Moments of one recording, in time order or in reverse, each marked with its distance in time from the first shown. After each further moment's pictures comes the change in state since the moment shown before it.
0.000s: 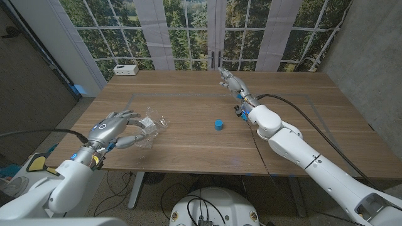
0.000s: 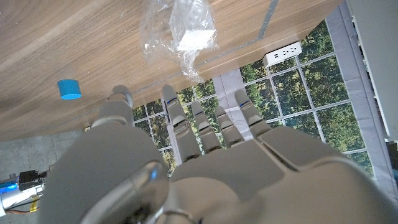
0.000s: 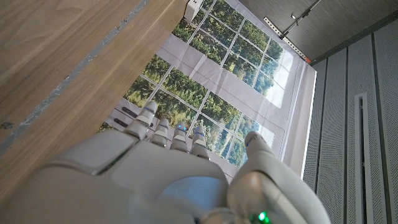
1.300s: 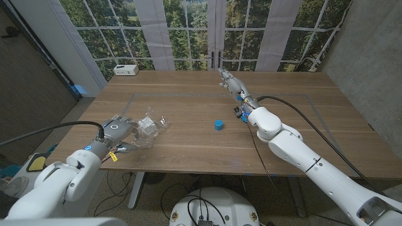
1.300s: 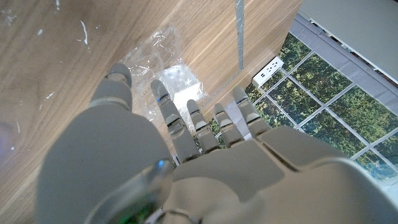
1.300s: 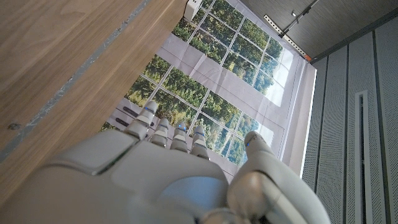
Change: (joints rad) left arm -0.145 -0.088 0.133 0.001 0.531 0.072 -0.370; left_hand 0.290 0.012 -0.038 -0.014 0.071 0.343 -0.066 0.104 0.003 0.144 -0.123 0.064 -0.086 0.106 -0.022 0.043 -0.012 0.121 -0.088 -0.036 -0.004; right arm -0.023 -0.005 0.006 -0.023 -0.003 -0.001 -0.016; right_hand 0.000 0.000 0.004 0.004 0.000 0.000 0.000 0.000 0.000 0.004 0.004 0.000 0.000 0.000 0.000 0.000 0.000 0.000 0.000 0.000 0.000
